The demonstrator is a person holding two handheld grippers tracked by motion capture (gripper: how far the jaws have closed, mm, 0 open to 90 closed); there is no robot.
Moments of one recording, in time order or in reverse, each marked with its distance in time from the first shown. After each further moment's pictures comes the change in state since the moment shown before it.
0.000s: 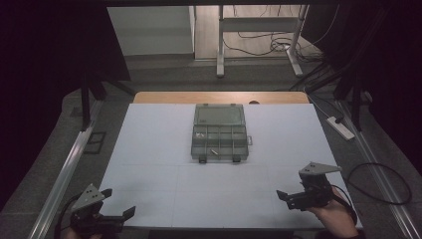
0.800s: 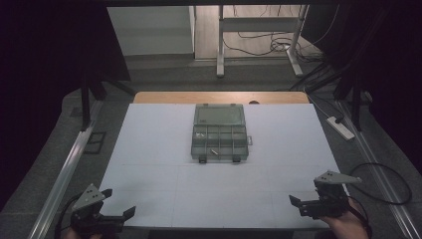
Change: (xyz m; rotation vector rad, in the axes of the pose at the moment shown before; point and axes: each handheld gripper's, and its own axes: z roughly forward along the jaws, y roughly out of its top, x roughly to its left) left arm 0.000 0.000 0.001 0.004 0.000 0.000; right arm -0.007 -0.026 -0.025 -0.016 -0.076 0.080
